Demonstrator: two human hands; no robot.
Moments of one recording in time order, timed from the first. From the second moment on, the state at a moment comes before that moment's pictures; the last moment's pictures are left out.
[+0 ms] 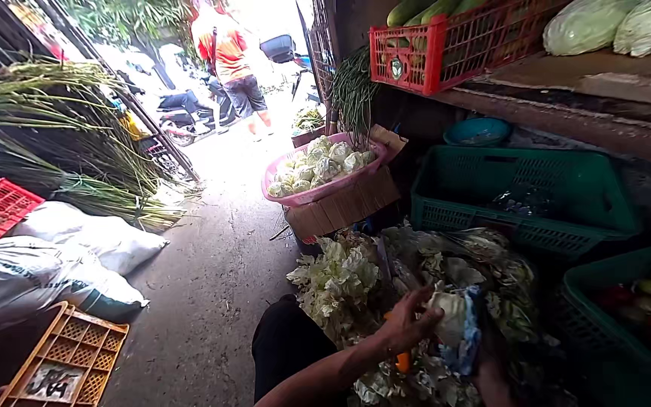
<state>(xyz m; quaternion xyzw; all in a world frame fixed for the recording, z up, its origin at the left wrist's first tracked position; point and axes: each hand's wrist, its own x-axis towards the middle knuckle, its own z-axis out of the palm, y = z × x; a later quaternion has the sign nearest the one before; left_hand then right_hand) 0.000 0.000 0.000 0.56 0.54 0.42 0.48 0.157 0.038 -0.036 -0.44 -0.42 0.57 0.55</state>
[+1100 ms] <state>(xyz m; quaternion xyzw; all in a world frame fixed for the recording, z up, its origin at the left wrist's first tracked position) -0.017 0.001 0.008 0.49 0.51 0.53 0.47 0.150 0.046 -0.029 -0.21 -0.25 0.76 0.56</state>
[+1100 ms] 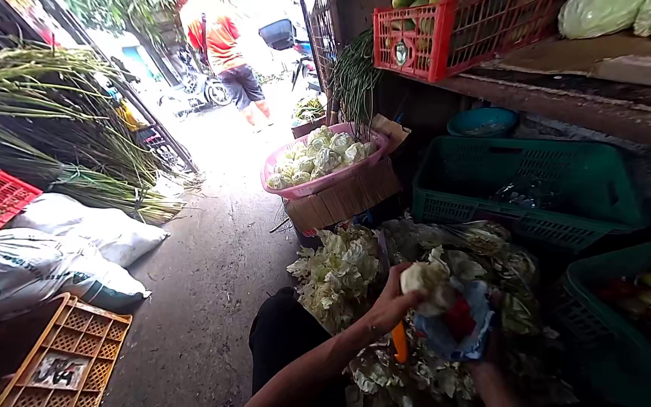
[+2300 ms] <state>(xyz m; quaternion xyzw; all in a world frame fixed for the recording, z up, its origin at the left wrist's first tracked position) 0.003 0.000 -0.012 0.68 0.56 0.38 0.27 0.145 0.060 -0.028 -0.44 -0.26 0.62 0.60</state>
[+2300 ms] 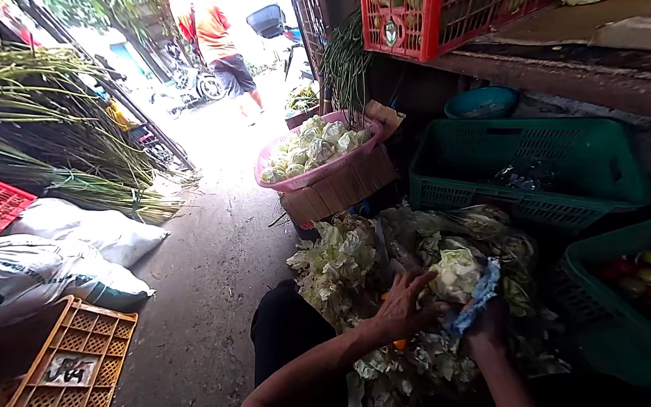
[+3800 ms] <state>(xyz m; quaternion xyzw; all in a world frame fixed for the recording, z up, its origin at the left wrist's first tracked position) -0.007 -0.005 -0.002 0.28 0.48 0.56 0.61 0.135 0.047 -0.022 -0.39 -0.59 0.47 0.53</state>
